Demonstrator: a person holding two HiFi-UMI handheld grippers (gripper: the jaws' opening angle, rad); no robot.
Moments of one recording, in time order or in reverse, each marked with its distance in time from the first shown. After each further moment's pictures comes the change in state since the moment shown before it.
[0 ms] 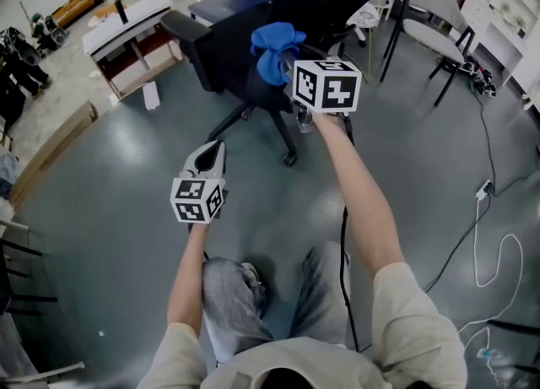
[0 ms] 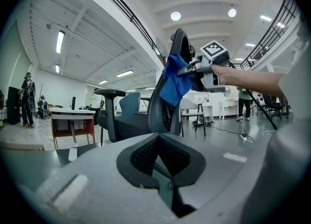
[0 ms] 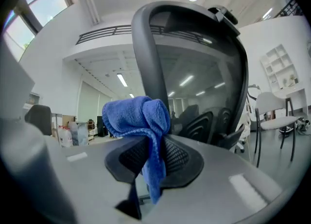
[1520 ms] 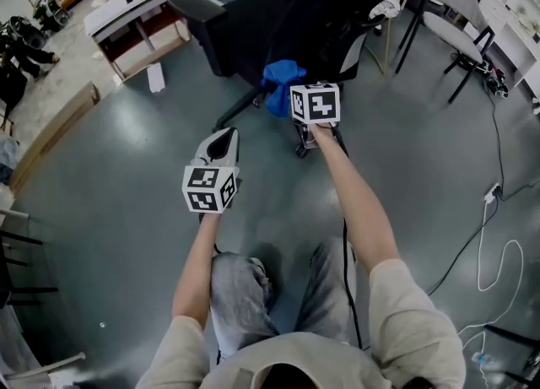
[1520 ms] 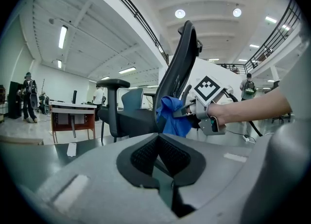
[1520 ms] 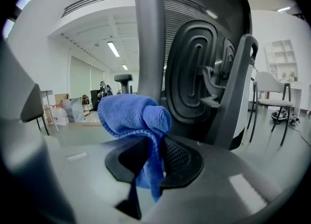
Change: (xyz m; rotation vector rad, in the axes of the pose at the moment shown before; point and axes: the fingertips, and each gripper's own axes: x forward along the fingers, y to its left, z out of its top) left arm 0.033 0.024 -0.025 -0.039 0.023 0.007; right arm 0.072 -0.024 -0.193 -0.008 0.348 -0.079
